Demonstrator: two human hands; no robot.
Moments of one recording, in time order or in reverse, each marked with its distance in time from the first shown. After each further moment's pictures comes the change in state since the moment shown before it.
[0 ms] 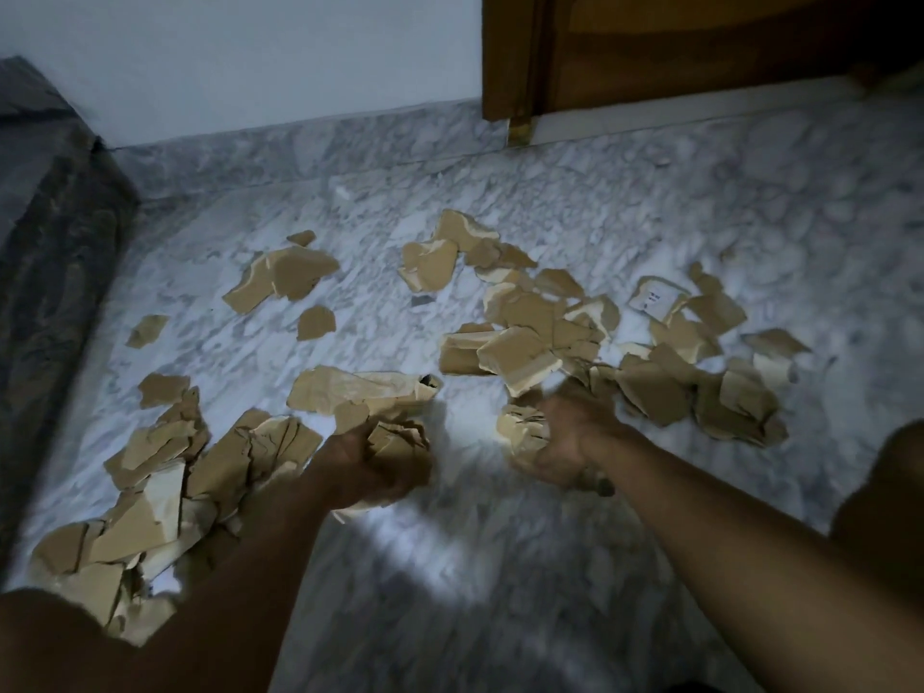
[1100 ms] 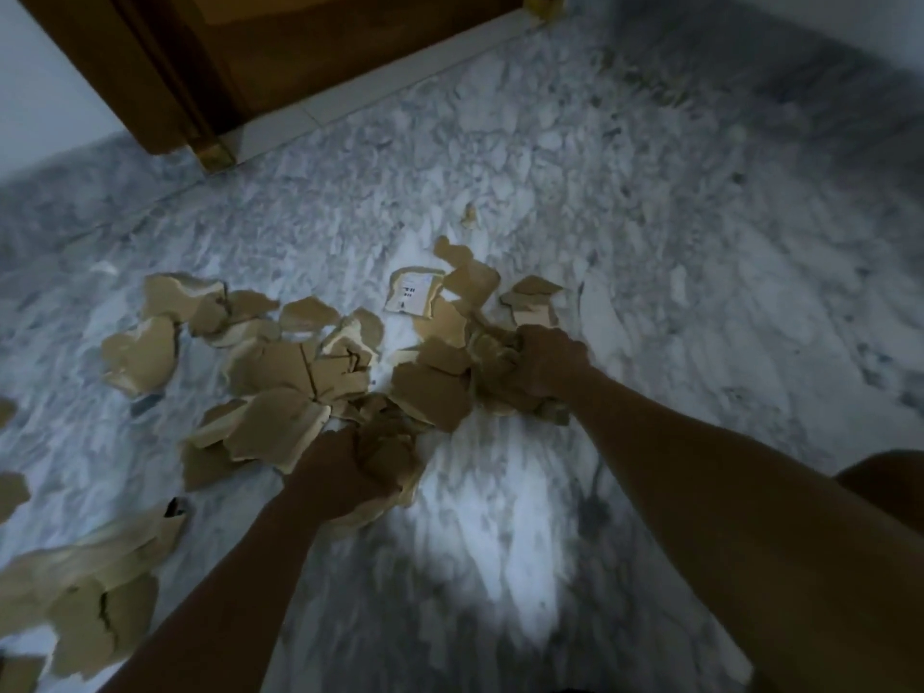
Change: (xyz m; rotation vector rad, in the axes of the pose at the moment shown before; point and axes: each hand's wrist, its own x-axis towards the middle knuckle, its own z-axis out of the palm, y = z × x) left_hand 0.100 0.223 0.138 0.299 -0.192 0.323; right_hand -0.019 0.263 -0.038 0.399 0.282 0.514
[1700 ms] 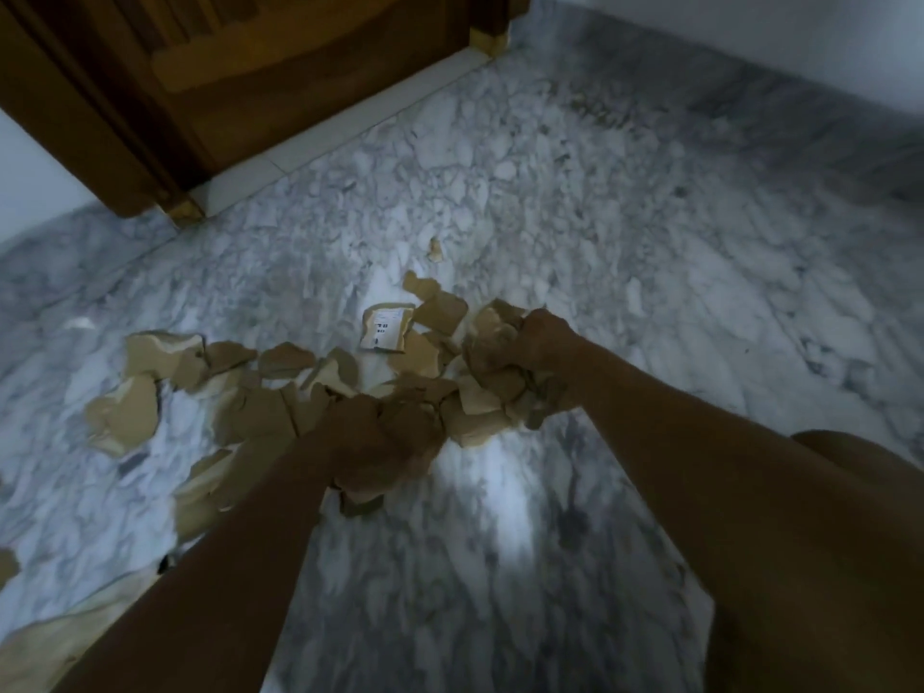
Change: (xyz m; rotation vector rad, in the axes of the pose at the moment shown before) left_hand 0.033 0.093 -0.050 0.161 -0.093 0.143; right_hand -0.028 0.005 -0.086 0.249 -0.036 -0.023
